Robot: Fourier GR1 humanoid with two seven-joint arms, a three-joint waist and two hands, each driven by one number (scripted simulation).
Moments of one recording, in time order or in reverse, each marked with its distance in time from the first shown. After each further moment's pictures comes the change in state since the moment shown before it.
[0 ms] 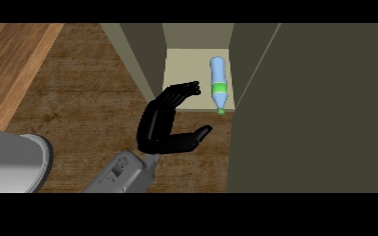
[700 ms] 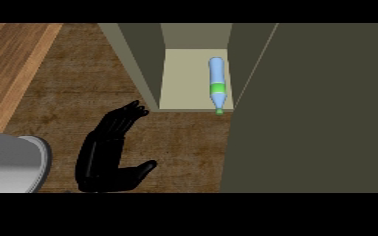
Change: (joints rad) left arm 0.331 0.240 0.062 -0.348 0.045 -0.041 0.028; right arm 0.004 -0.189 0.132 -0.012 0.073 0.159 -0.057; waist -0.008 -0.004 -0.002
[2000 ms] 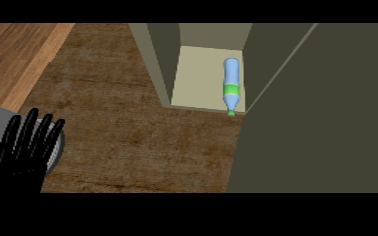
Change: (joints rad) left arm 0.323 0.266 0.263 -0.231 0.263 -0.260 0.017; right arm -0.206 -0.067 0.235 0.002 0.019 -0.107 0.184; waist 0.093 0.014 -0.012
